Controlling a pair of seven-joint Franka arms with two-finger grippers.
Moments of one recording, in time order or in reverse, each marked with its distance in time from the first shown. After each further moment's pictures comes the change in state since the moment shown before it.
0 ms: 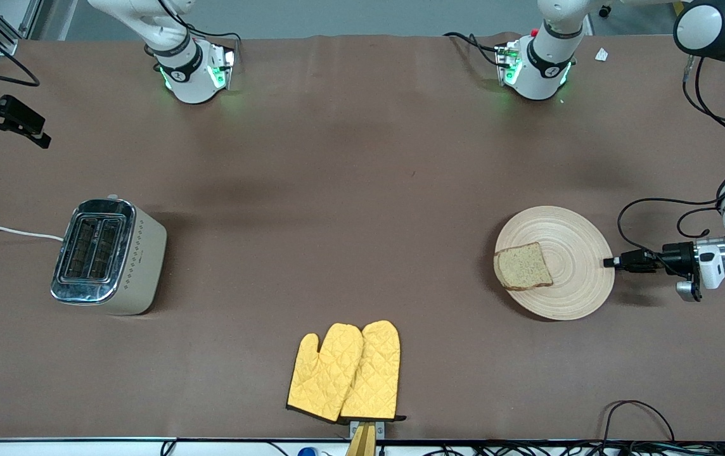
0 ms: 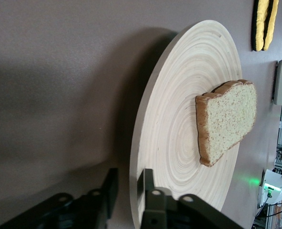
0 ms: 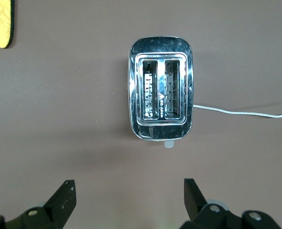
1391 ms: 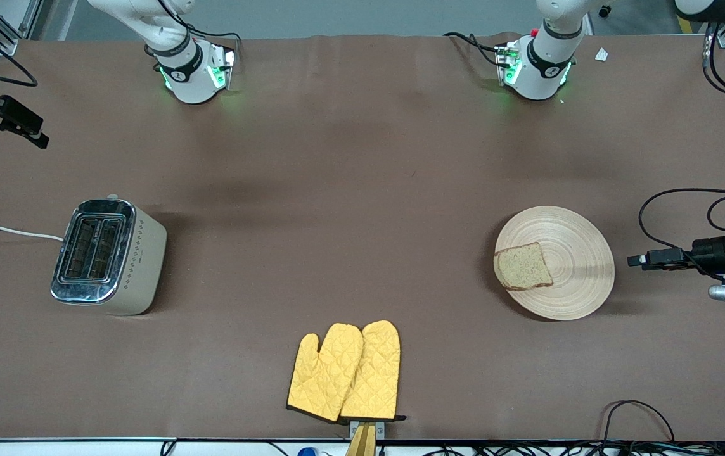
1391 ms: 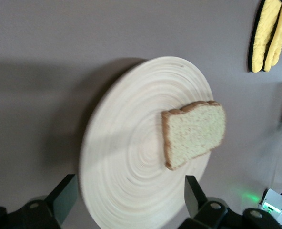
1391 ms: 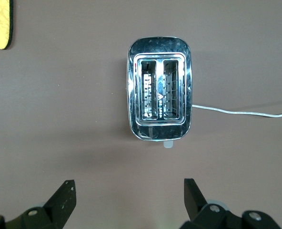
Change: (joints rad) left arm -0.040 -0.143 0.016 -0.003 0.032 -0.008 -0.185; right arm -0.003 0.000 -0.002 0.000 0.000 0.001 0.000
